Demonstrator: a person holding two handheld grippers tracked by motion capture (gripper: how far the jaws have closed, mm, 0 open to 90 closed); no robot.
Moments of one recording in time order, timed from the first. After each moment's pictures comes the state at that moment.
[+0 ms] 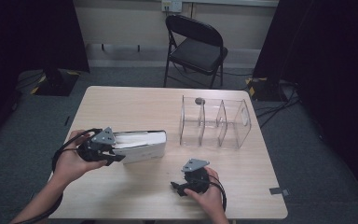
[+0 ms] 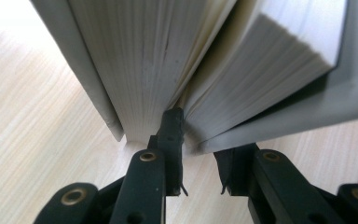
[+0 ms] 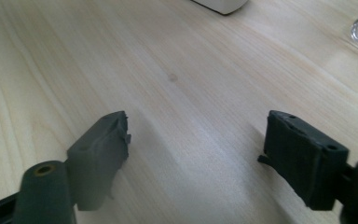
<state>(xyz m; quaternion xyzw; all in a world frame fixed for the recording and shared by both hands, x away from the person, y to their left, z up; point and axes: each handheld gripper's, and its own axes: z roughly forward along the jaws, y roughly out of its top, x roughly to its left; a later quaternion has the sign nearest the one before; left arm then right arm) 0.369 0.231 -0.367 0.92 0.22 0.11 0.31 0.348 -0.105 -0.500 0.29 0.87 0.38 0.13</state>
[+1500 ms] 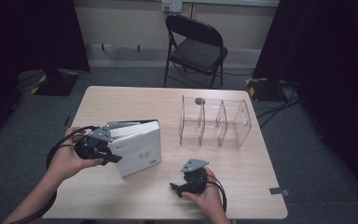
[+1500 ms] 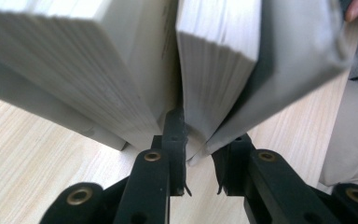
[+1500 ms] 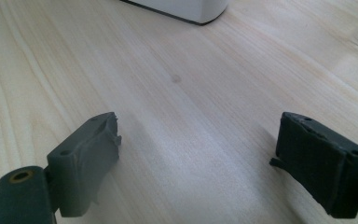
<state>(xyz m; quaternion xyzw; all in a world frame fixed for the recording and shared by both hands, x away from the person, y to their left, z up) 0.372 0.239 -0.358 0.92 0.23 0.06 0.31 0.350 -0.103 -0.501 0.29 0.87 0.38 0.12</state>
